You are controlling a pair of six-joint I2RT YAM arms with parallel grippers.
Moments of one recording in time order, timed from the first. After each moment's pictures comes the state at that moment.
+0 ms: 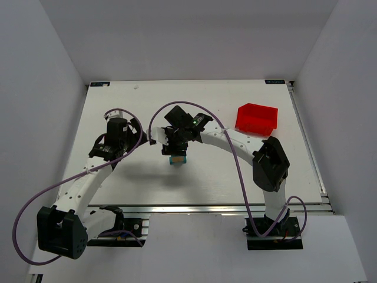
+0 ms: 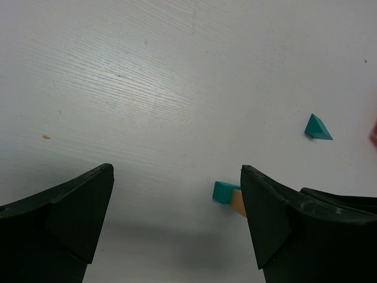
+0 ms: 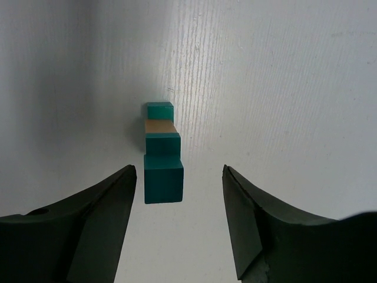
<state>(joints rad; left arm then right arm) -0.24 1.09 0.81 -0.39 -0.14 -0.62 0.94 1.96 1.72 -0.76 -0.25 -0.79</state>
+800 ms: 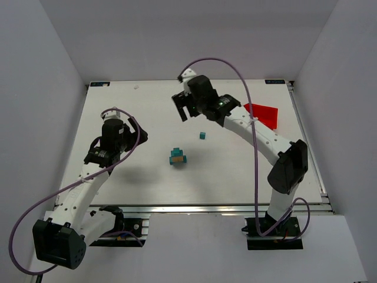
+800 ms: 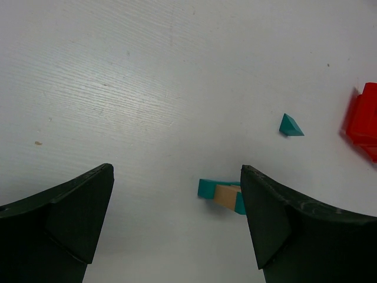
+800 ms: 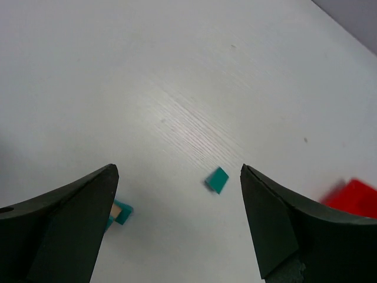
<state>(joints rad) -0.24 1.00 0.81 -0.40 -0.12 -0.62 0.82 1.84 1.83 -0.58 0.13 -0.07</state>
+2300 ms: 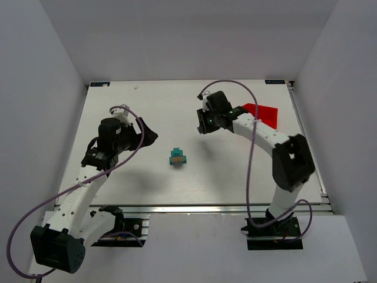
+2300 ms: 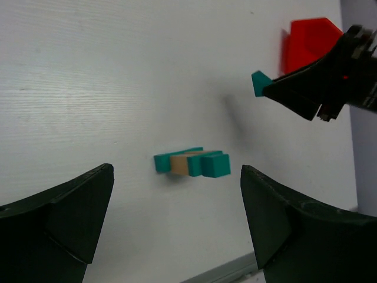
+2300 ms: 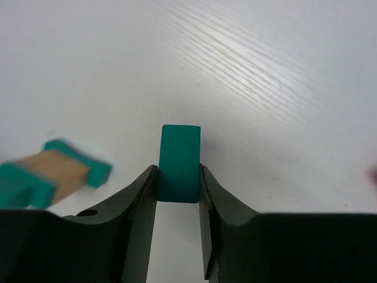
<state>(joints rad) -0.24 0.95 0.82 -0.37 0.15 -0.54 0.60 1.87 1.45 -0.46 -0.04 0.19</state>
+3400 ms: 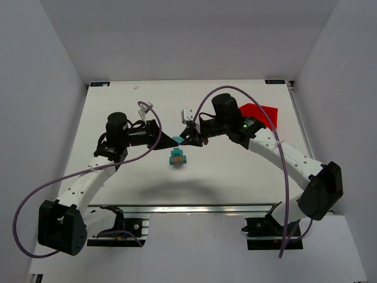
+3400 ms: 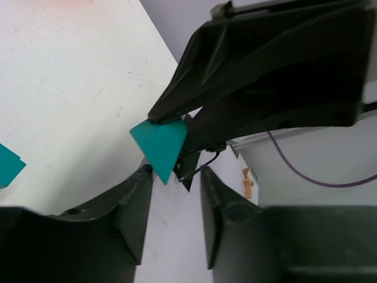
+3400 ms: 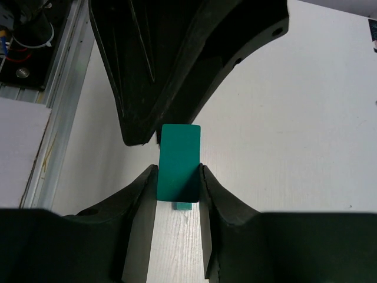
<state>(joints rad) -0.29 1.12 0.77 0.13 1.02 -0.75 0.75 1.46 1.31 -0.36 -0.80 -0.61</state>
